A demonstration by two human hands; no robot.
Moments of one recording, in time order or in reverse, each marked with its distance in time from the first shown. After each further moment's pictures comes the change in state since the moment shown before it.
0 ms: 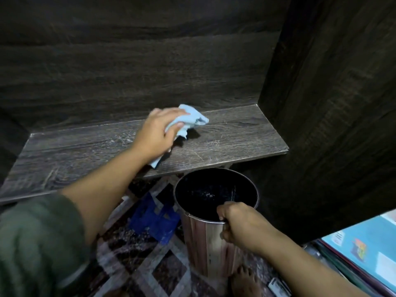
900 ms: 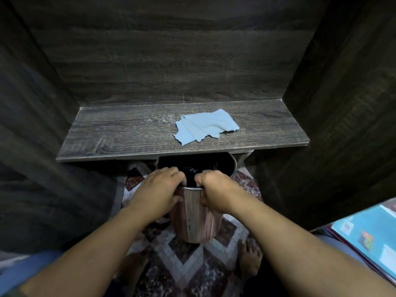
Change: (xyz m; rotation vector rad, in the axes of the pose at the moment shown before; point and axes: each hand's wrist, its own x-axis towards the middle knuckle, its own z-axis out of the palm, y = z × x) left_hand -0.191 0.051 -0.039 0.259 -0.324 -0.111; right_hand 0.044 -0.103 0.001 -0.047 -0.018 -0.115
